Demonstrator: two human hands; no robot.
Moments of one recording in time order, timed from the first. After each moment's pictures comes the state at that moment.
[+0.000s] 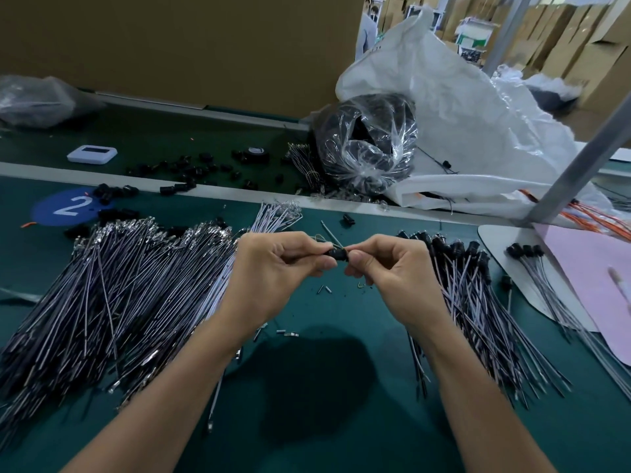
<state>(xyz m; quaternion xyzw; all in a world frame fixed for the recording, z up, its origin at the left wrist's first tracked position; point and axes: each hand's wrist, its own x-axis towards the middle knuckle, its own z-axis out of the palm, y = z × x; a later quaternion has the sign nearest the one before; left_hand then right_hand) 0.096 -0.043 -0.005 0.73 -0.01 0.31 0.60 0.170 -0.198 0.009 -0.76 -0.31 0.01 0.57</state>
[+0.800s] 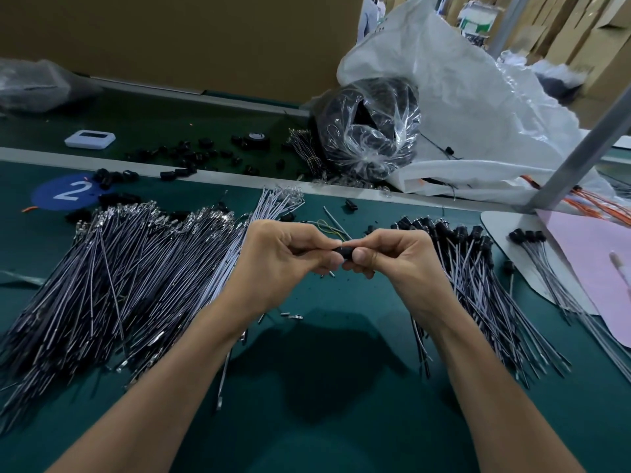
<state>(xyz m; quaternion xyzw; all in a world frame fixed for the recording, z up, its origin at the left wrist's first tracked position) 0.093 -0.042 -0.011 0.74 -0.06 0.25 0.62 0.173 -0.205 -0.002 -0.68 -0.35 0.11 0.64</state>
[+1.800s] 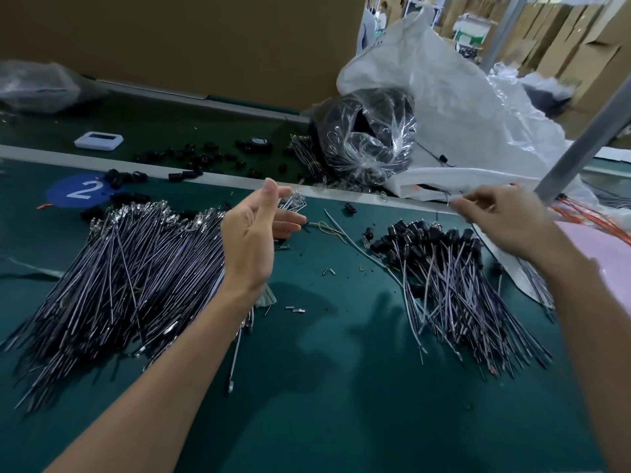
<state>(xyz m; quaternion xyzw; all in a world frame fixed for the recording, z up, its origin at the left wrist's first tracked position) 0.099 -0.029 -0.008 0.63 0.10 0.38 0.67 0.229 -0.284 0.080 -0.96 -0.19 -0.09 0.18</state>
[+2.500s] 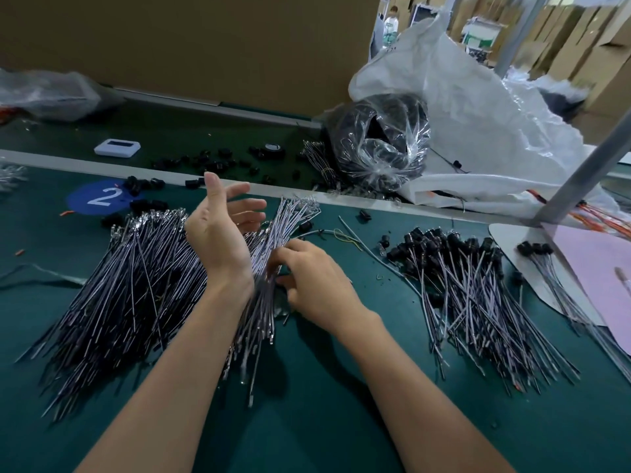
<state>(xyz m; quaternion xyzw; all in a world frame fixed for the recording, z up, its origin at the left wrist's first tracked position) 0.094 0.006 -0.003 0.47 0.23 0.48 0.70 0.131 -0.107 -0.019 -0.85 -0.48 -0.02 0.22</state>
